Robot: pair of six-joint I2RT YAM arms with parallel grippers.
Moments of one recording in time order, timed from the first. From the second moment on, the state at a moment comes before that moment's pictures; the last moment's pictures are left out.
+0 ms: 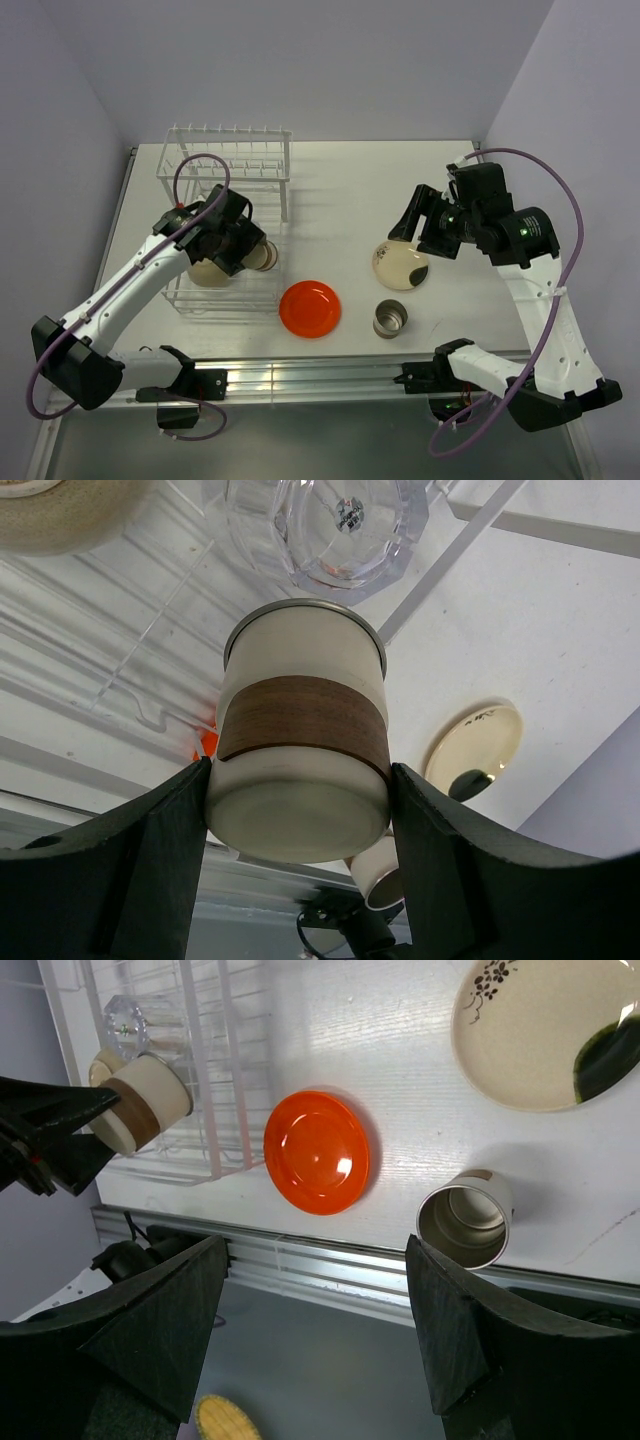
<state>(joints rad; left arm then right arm) -0.58 1.26 1.22 -1.02 -0.17 -1.38 0.29 1.07 1.51 -1.28 -0.20 0.64</state>
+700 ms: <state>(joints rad) -0.56 1.20 1.13 -1.02 -0.15 -1.38 0.29 1.07 1.50 -1.28 -0.20 0.62</state>
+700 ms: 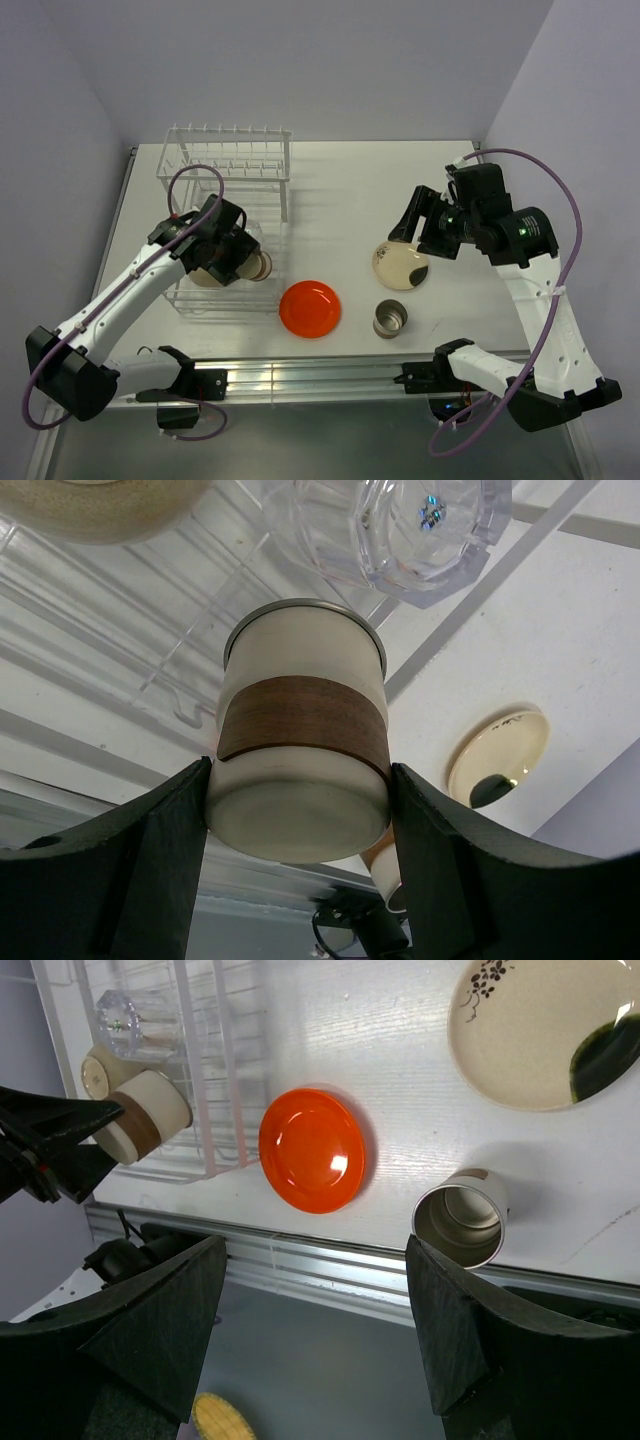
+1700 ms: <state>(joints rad) -0.48 1.48 1.23 -1.01 -0.15 -1.26 0.29 1.04 1.37 -1.28 -0.19 0.61</state>
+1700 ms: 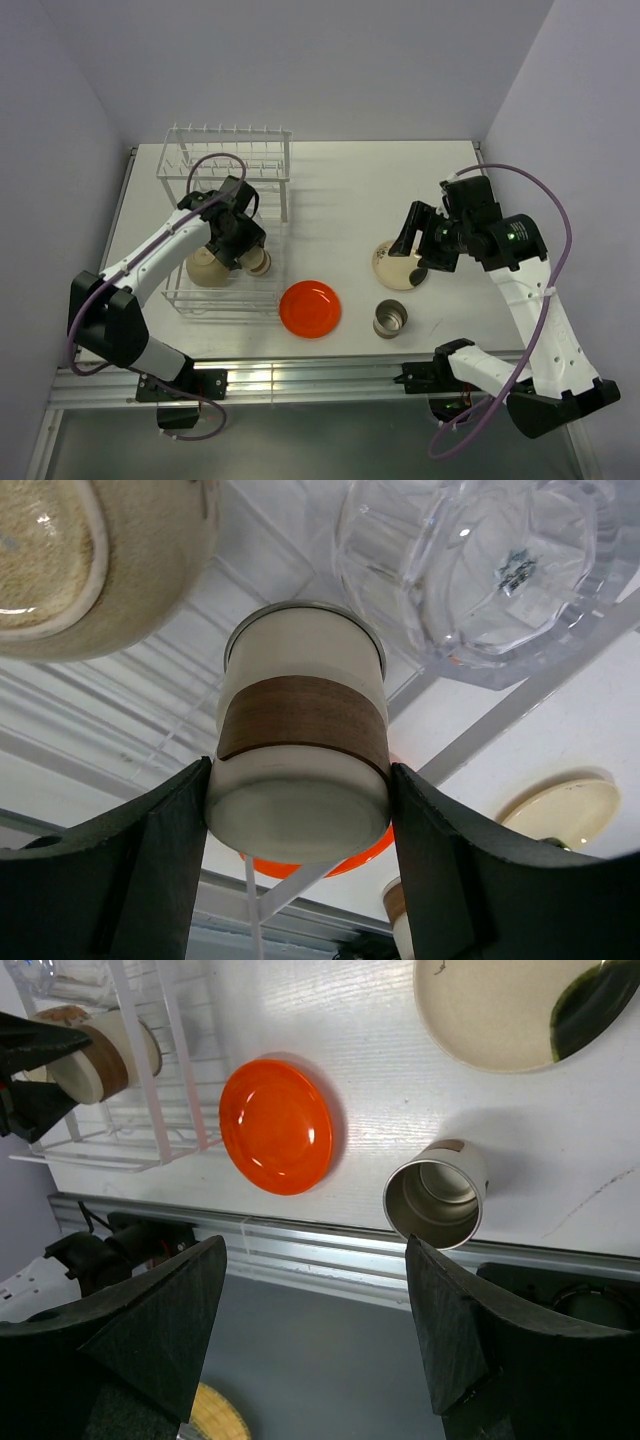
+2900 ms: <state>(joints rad) -0.45 1.43 1.21 -0.94 -0.13 -1.26 0.29 0.98 1.06 -1.26 -0.09 0.62</state>
